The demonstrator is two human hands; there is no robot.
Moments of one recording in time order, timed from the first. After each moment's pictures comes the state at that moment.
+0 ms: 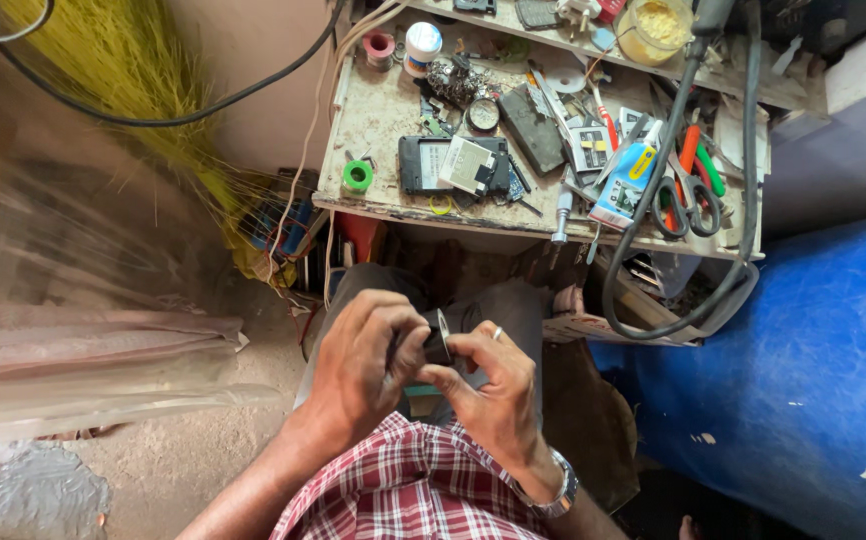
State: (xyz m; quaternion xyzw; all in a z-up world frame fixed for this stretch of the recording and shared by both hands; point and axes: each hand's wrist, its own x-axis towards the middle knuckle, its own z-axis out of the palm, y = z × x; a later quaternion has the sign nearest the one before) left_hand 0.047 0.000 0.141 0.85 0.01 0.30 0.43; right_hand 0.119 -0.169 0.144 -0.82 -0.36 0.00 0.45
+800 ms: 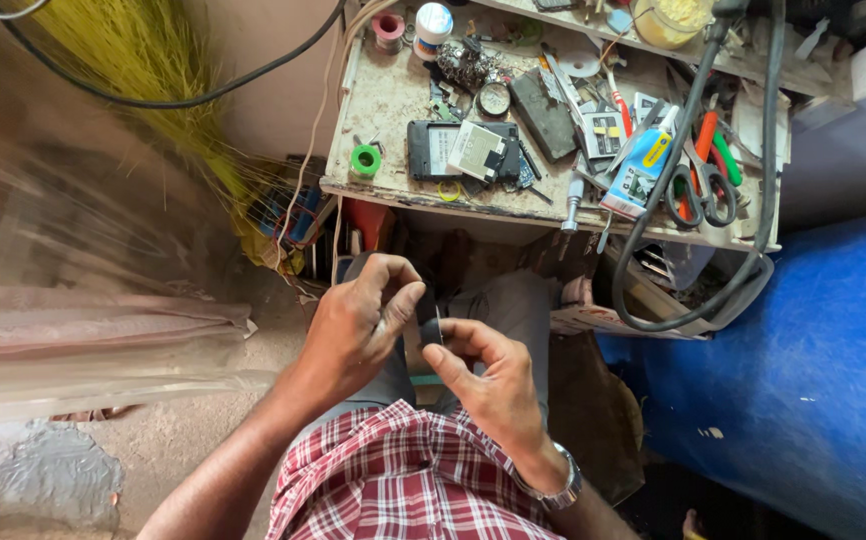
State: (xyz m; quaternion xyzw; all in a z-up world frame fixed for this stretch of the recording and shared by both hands) left_hand 0.058 0.018 0.146 0.84 0.11 0.15 0.51; right_hand 0.110 -0.171 0.127 -0.72 -0.18 0.27 0.62
